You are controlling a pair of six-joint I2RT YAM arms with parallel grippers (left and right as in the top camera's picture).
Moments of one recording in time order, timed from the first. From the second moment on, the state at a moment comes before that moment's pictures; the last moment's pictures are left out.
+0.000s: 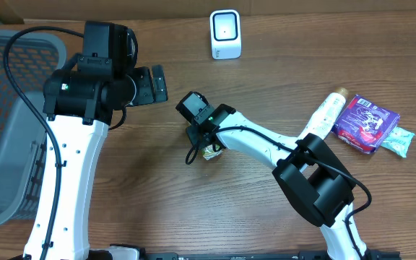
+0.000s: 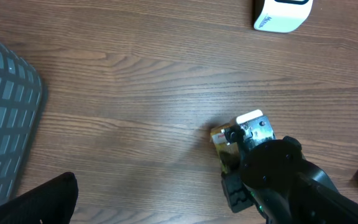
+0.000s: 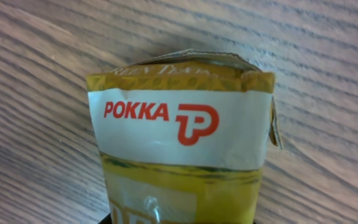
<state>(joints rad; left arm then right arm) -0.15 1.52 1.76 -1.26 -0.04 -0.29 0.80 2.17 1.57 -0.65 0.09 0.35</state>
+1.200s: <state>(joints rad) -0.15 1.52 1.76 -1.26 -0.04 -0.29 0.69 2.03 1.69 -1.09 -0.18 0.16</state>
